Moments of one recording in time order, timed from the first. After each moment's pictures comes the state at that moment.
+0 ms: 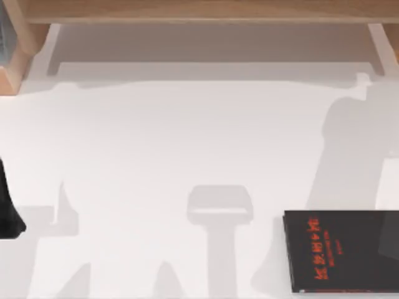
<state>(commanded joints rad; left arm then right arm) 0.00 0.00 0.00 0.00 0.00 0.00 -0.38 2.65 2.60 -1.44 -0.06 -0.70</state>
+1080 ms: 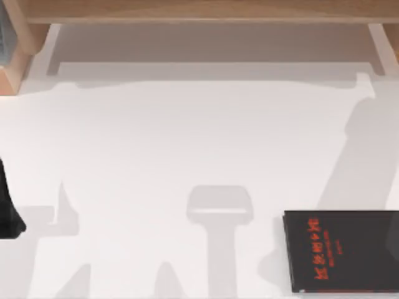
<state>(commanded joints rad) 0.00 0.00 0.00 0.00 0.00 0.00 -0.38 2.65 2.44 -1.28 -0.06 -0.70</state>
